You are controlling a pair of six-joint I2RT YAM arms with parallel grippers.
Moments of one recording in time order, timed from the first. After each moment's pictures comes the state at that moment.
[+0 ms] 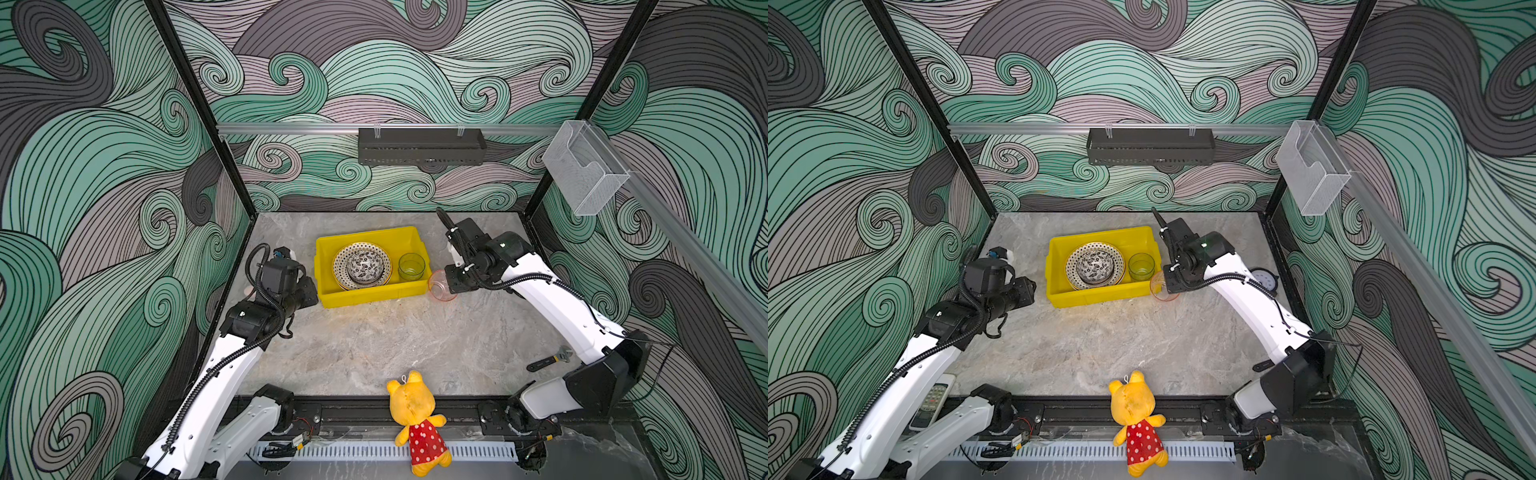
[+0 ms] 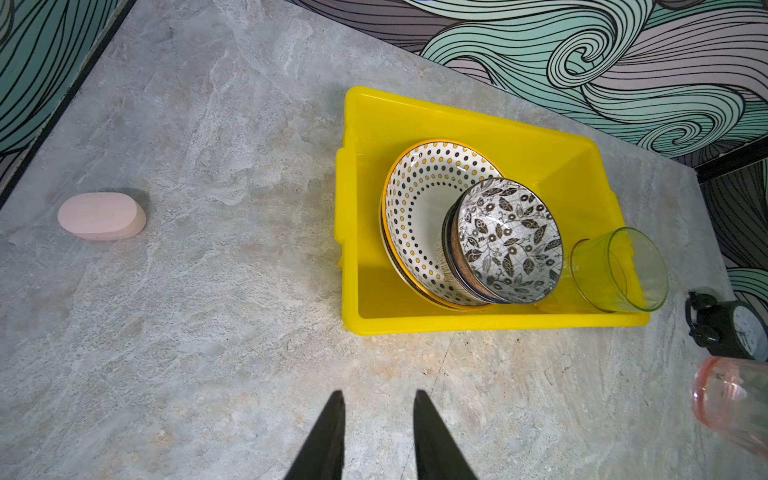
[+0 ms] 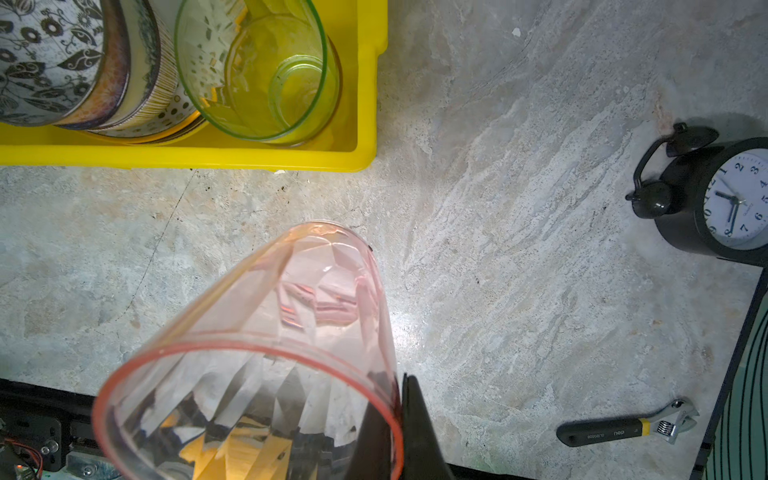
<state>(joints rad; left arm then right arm) -0.29 0.89 0.96 -0.82 -0.13 -0.50 0.56 1.51 1.55 -1.29 0.10 0.31</state>
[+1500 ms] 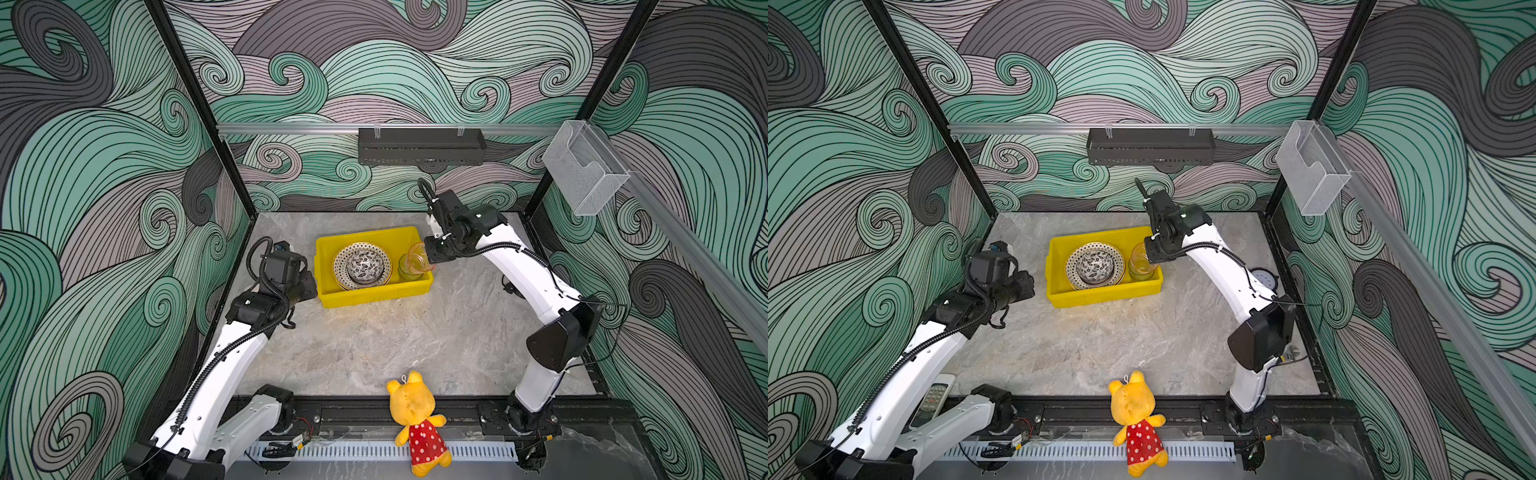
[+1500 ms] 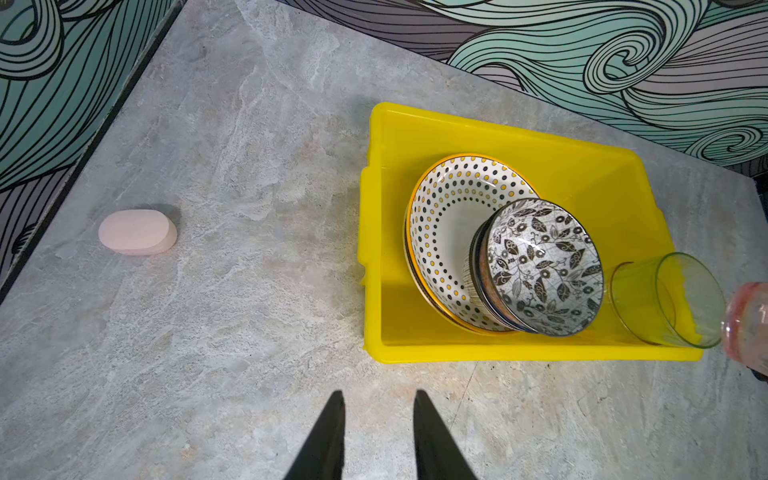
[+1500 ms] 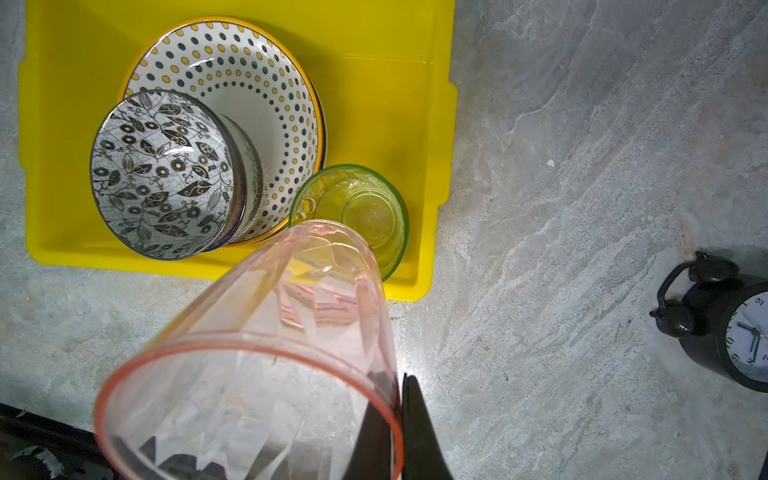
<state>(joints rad) -0.26 0.96 0.99 -0.80 -0.18 -0.47 0.56 1.80 1.93 -1.28 0.06 0.25</state>
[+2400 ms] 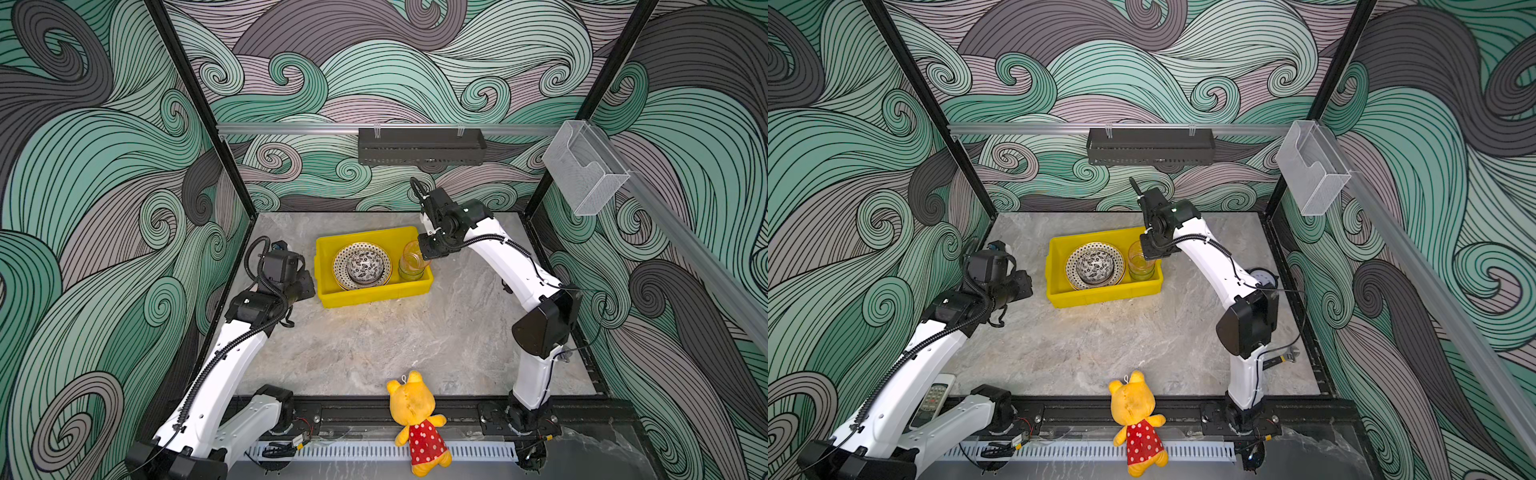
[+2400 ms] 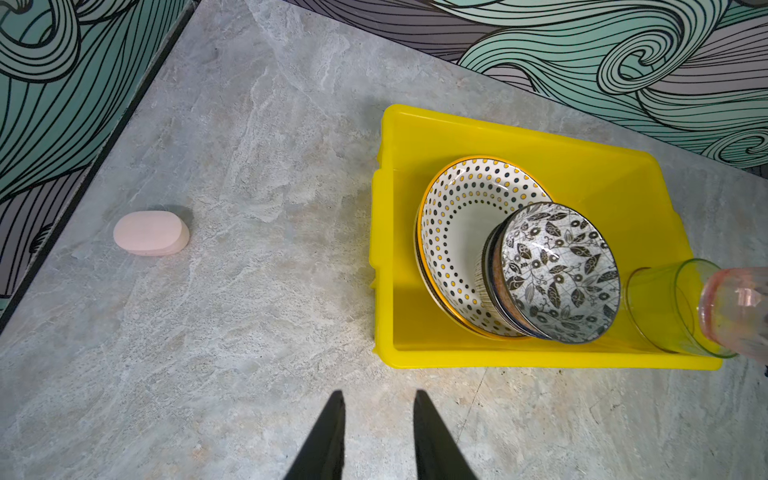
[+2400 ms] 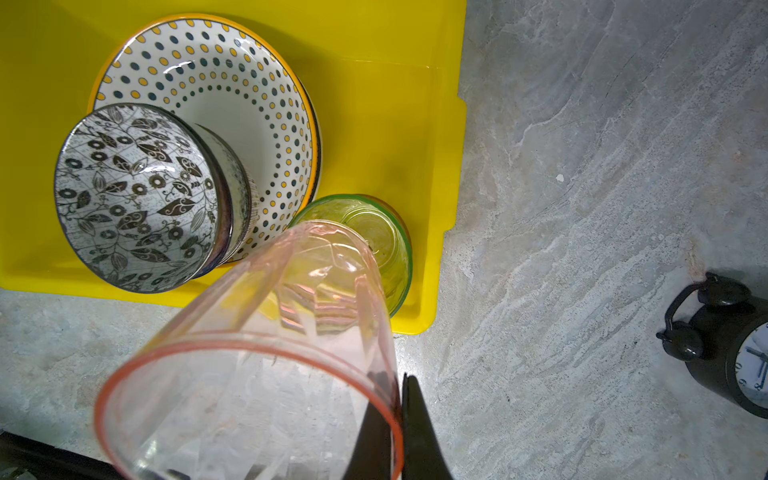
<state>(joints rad) -0.23 0.97 0.99 -0.80 -0.17 -0.45 0.55 1.92 2.02 -1.30 0.06 0.24</state>
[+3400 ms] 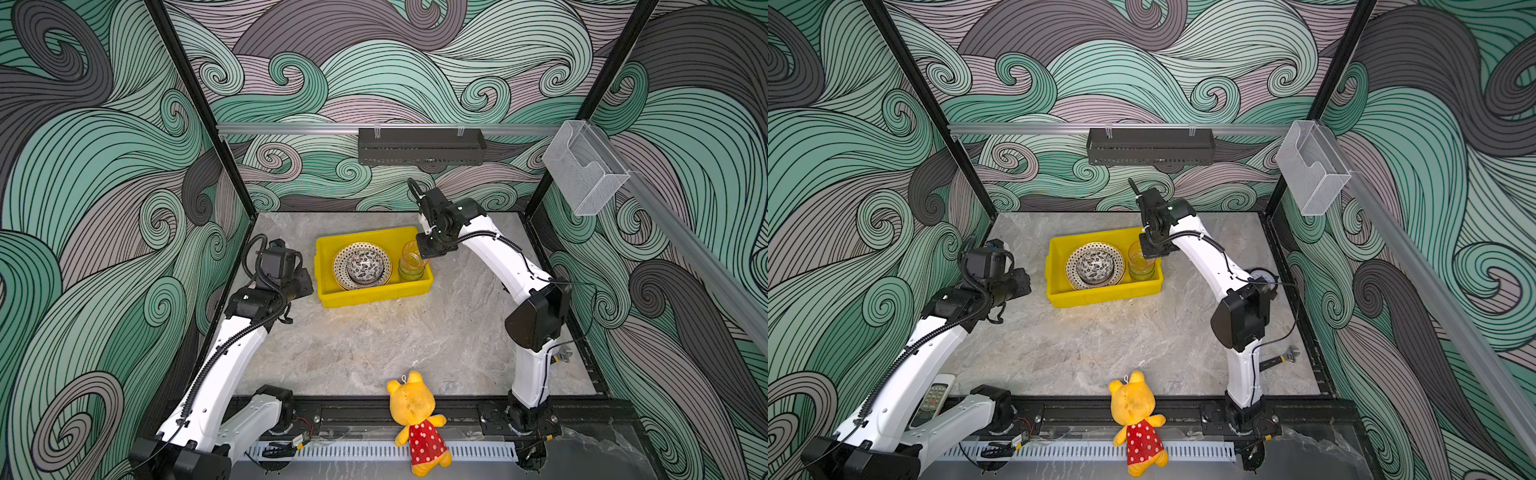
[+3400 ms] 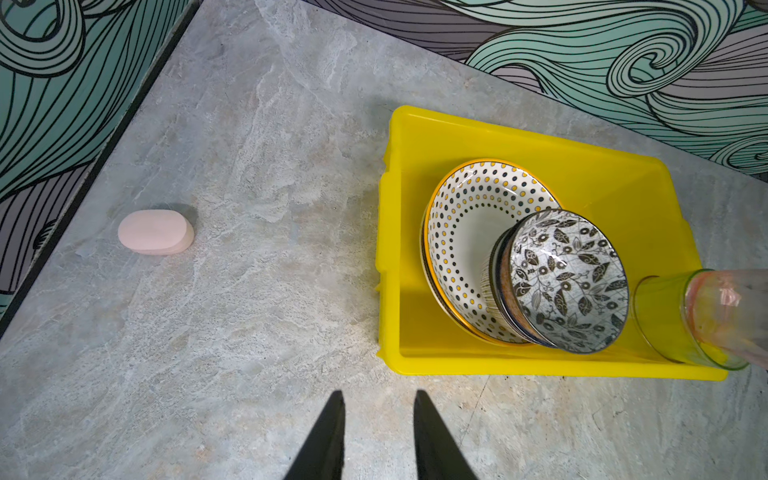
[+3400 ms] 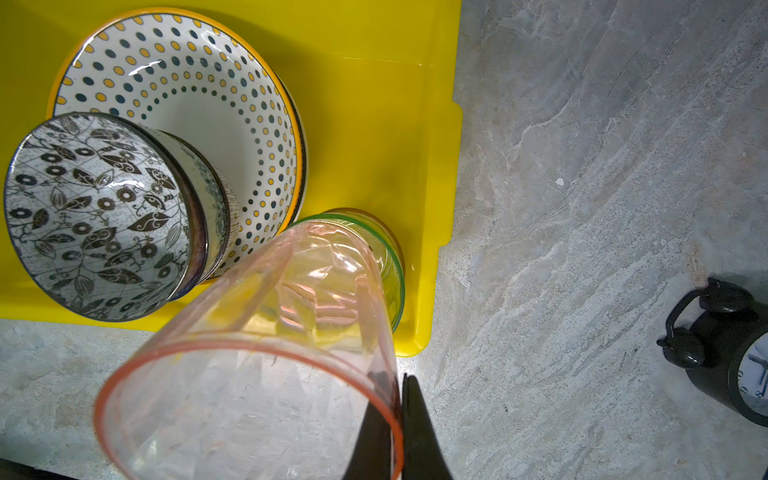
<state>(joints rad) -0.20 1.00 1.00 -0.80 -0.15 -0.44 0.54 1.98 2.06 -1.30 0.07 0.23</state>
